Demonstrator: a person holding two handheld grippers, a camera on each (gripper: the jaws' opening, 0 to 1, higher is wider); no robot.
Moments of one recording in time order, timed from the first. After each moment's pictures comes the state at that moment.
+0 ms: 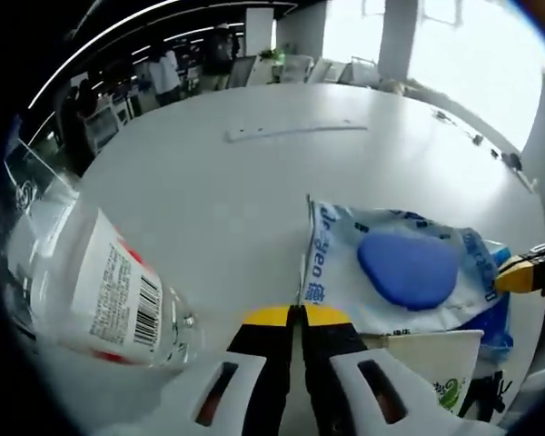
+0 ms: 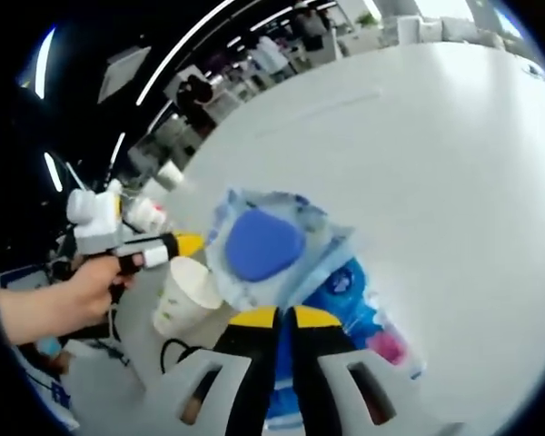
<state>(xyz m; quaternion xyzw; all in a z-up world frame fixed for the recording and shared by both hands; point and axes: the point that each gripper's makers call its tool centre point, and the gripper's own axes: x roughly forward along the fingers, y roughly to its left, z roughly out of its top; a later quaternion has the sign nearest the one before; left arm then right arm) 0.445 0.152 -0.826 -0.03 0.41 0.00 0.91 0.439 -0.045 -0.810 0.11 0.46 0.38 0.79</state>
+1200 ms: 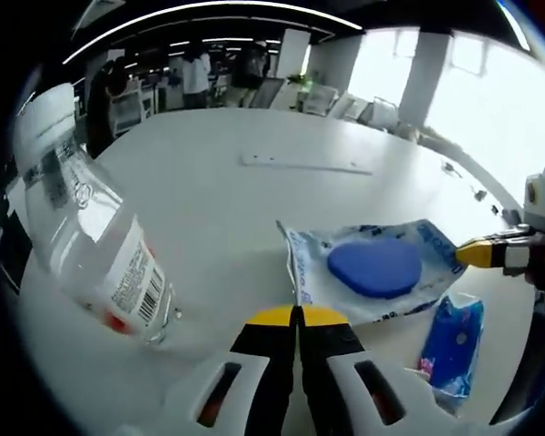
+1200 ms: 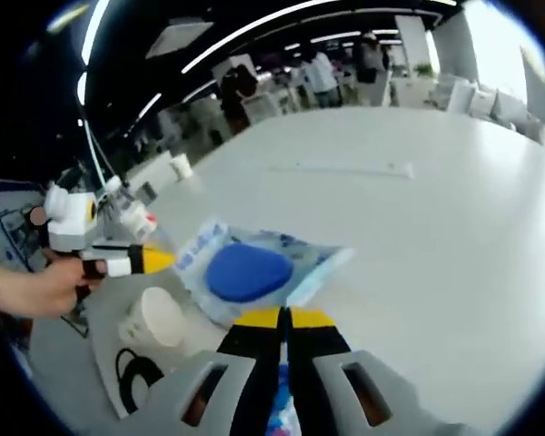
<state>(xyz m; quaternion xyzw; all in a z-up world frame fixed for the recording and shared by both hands) 0.448 0.141 -0.799 -0.12 0.35 0.05 0.93 0.526 -0.036 -0.780 -0.03 0.37 0.46 0.81</state>
